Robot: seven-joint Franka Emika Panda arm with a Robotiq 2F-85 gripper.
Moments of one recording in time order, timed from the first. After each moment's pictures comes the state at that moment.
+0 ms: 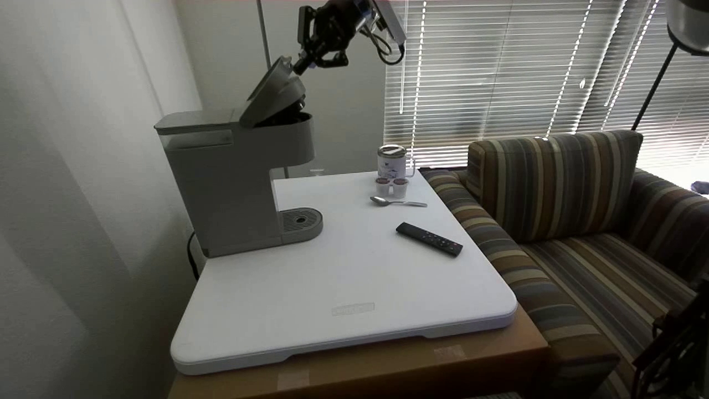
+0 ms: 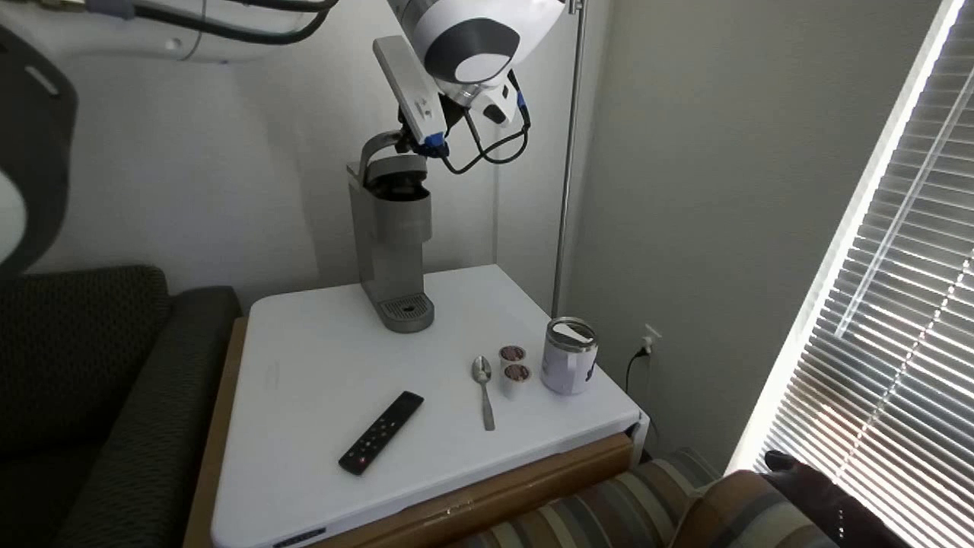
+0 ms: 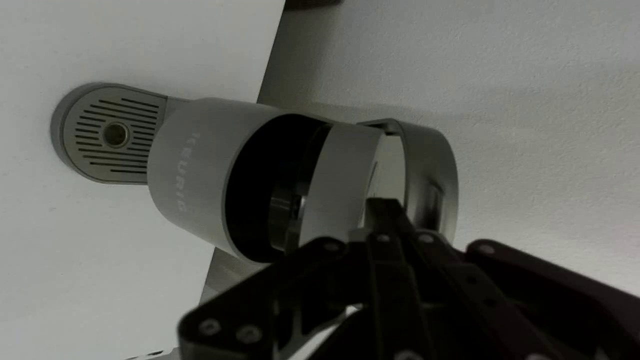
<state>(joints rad) -0.12 1.25 0.33 -0.37 0.57 1.73 0.05</state>
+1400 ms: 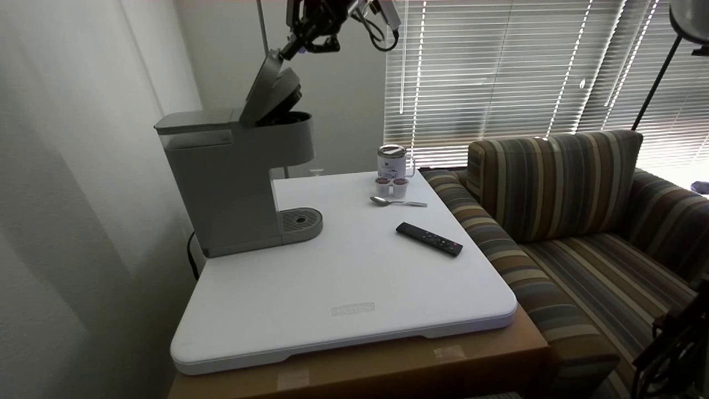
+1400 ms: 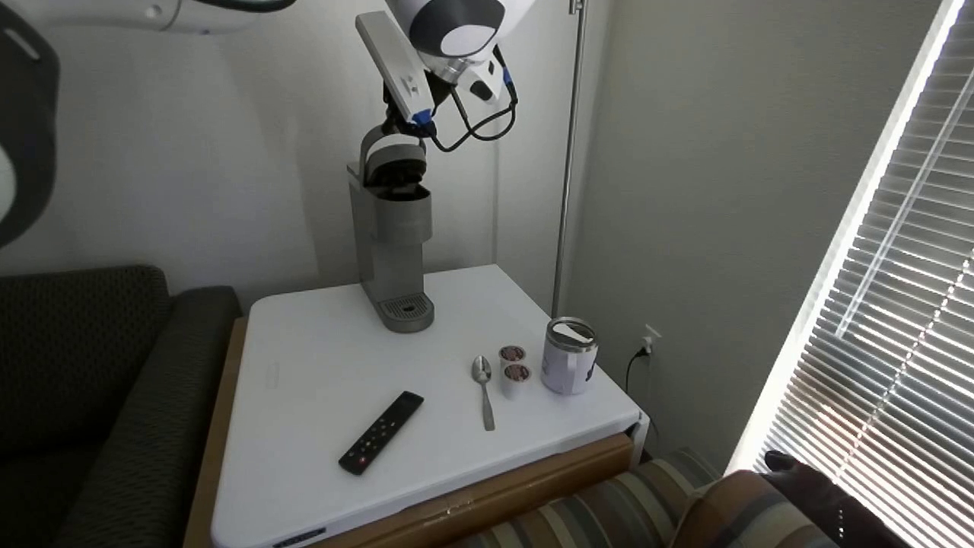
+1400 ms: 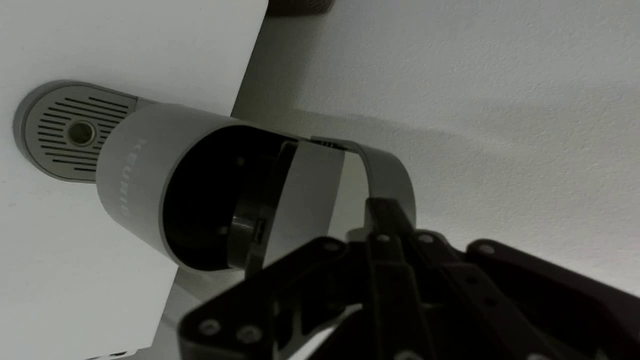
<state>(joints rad) -0.10 1.22 0.33 -0.37 0.57 1.71 0.05</state>
